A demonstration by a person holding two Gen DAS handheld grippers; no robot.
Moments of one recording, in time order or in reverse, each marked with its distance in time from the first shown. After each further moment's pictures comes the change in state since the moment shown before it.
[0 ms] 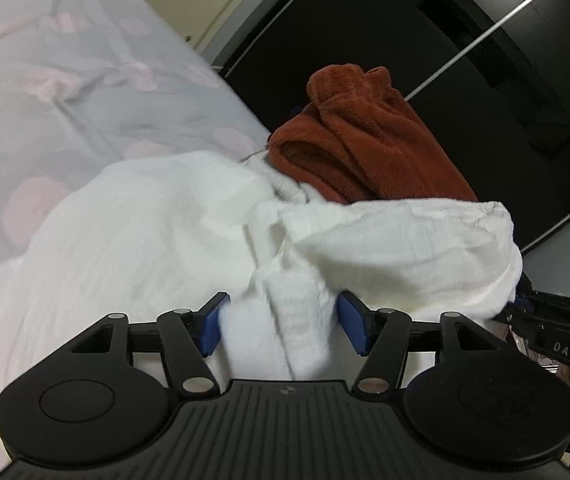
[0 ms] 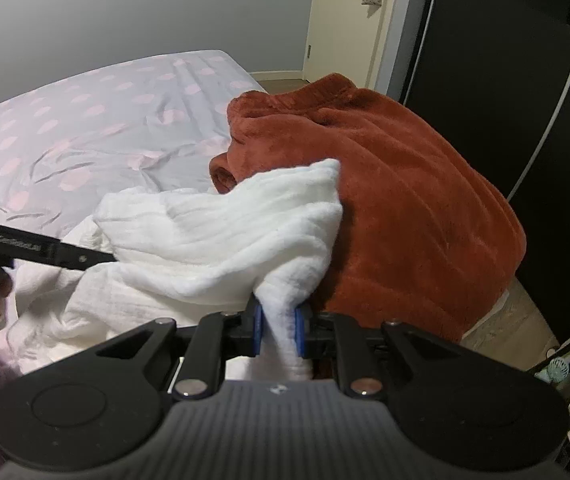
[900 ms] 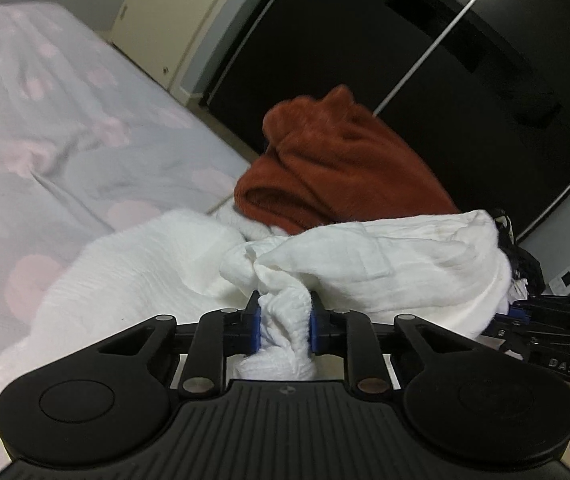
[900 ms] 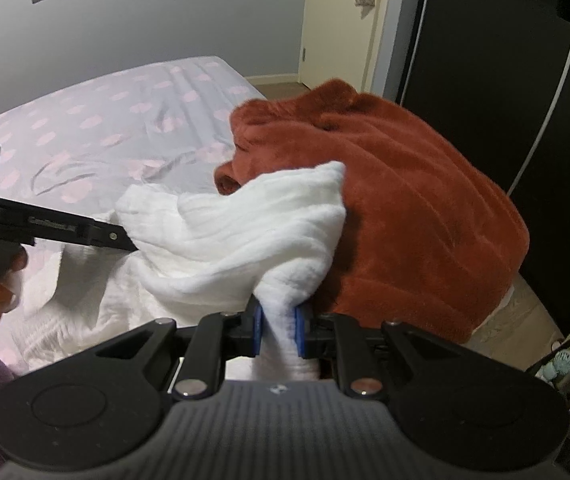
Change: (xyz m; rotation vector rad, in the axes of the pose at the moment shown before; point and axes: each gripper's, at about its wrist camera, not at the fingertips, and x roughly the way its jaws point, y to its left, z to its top) left arm -0.024 -0.042 0.019 0.132 -0.047 0.052; right arm -0.009 0.009 0.004 0.015 -0.035 0.006
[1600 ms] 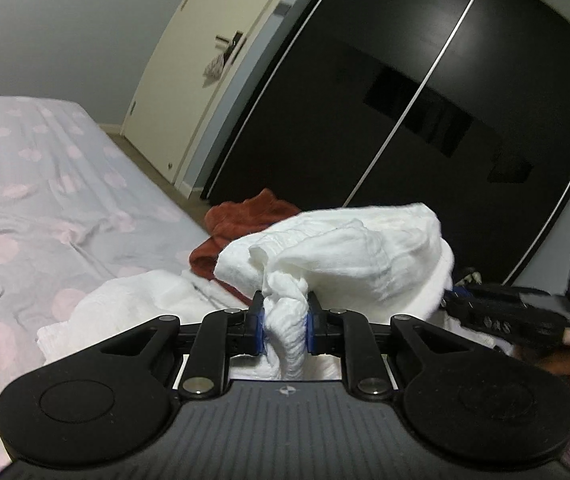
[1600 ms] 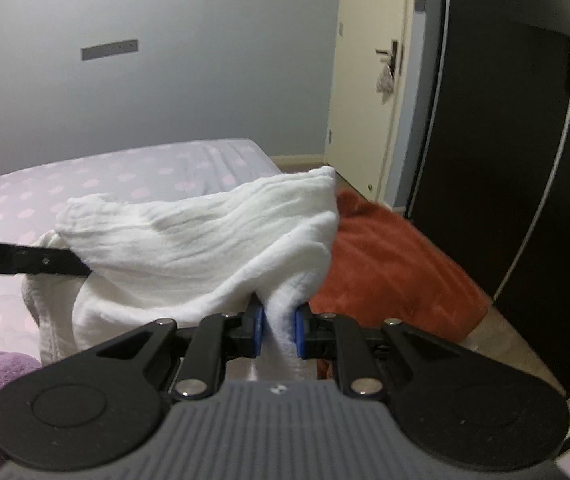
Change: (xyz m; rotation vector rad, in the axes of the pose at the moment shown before) left arm -0.168 -0.123 -0.054 0.039 -0.290 0.040; right arm -0.131 -0.007 0.005 -0.059 -0.247 0.096
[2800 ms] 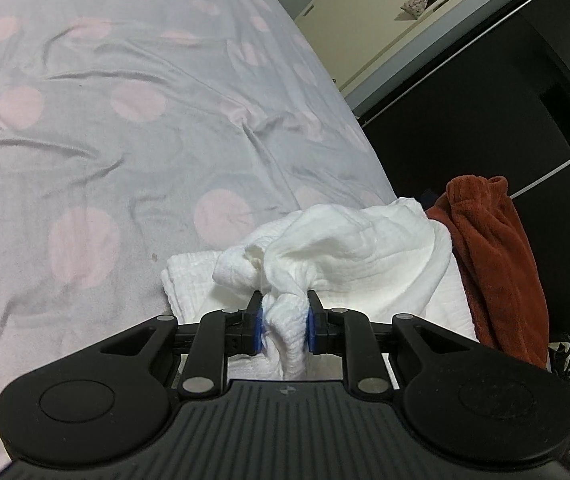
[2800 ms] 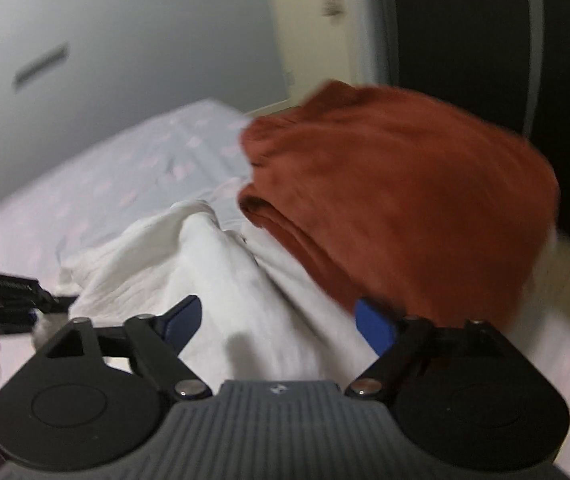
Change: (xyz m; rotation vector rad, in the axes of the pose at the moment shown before) left arm 0.110 0.190 -0.021 -0.458 0.246 0.307; right arm 0.123 -0.015 -0.090 0.435 0.136 -0.037
